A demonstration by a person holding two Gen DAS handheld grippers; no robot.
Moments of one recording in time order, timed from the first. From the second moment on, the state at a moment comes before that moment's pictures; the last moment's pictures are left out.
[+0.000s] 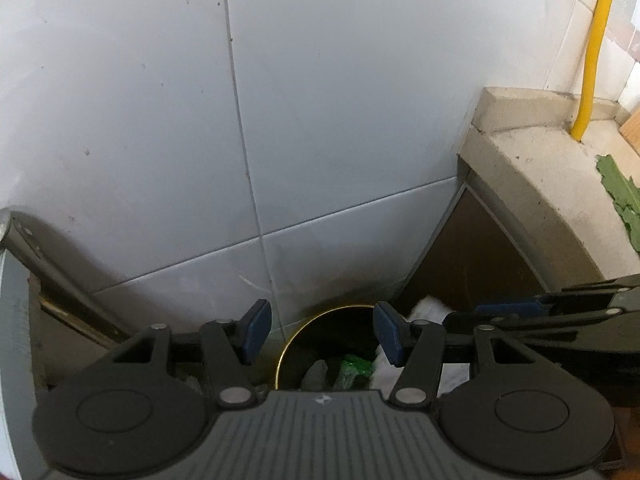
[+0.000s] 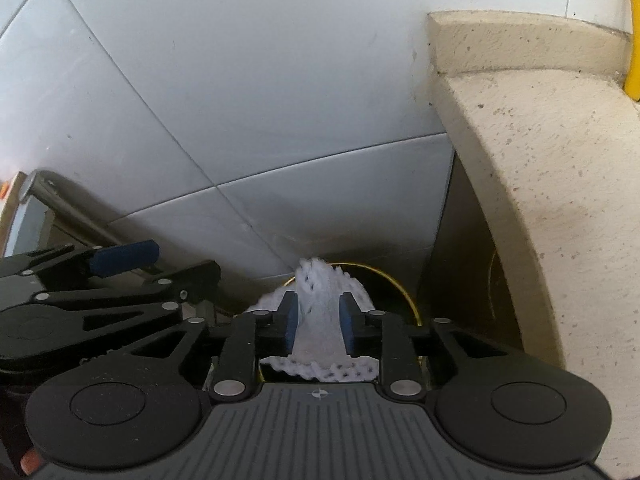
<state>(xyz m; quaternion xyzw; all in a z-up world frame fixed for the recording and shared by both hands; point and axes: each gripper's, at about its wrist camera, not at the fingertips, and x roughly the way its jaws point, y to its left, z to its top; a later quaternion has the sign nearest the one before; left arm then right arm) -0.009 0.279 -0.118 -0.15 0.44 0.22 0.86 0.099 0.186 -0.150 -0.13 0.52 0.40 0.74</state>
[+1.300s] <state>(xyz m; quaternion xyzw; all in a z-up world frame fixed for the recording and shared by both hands) -0.025 0.189 -0.055 -0.03 0.30 0.14 0.94 0.060 0.011 -0.030 -0.06 0.37 0.29 0.88</state>
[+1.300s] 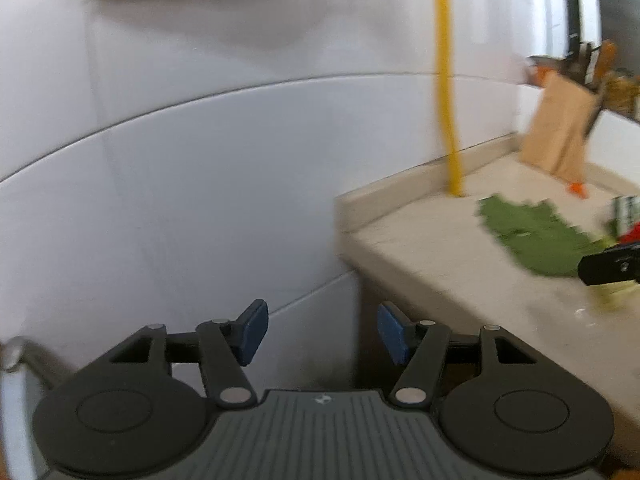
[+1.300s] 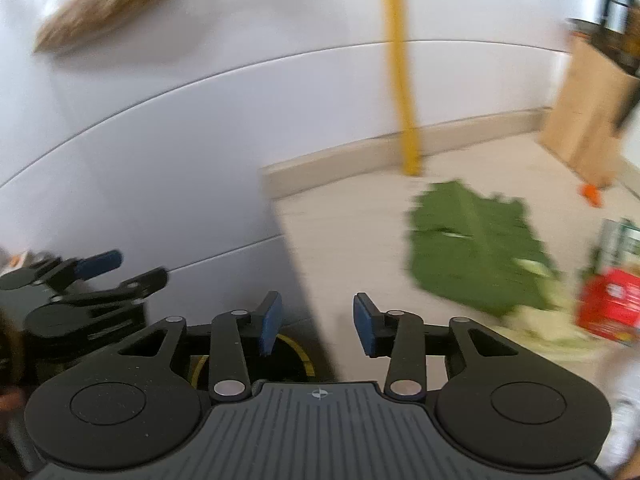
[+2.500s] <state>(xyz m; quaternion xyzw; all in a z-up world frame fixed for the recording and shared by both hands) 0.086 0.018 -0.037 -0.03 0.34 -0.13 0.93 0.140 -0.154 -0.032 -0.29 0.36 0.22 0.86</state>
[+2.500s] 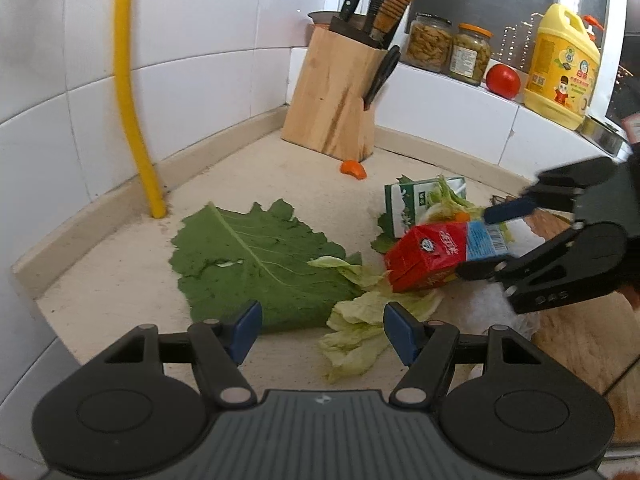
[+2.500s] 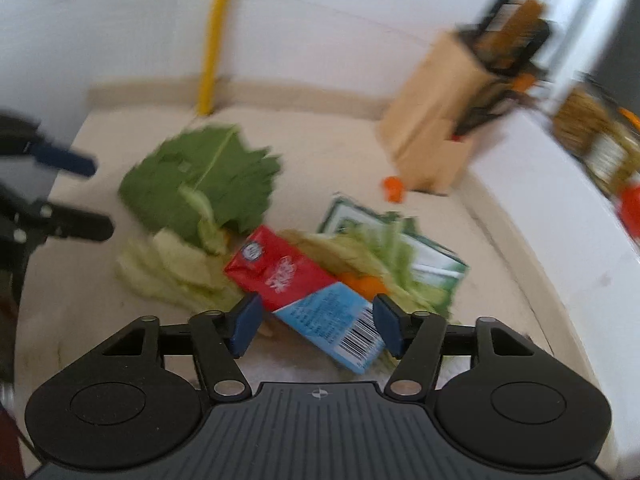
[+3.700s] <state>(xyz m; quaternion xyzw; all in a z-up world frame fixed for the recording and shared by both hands) 0.167 -0.054 -0.069 0.16 0.49 -0.33 0.79 0.161 -0.211 -0.005 -0.06 0.45 0.28 0.85</state>
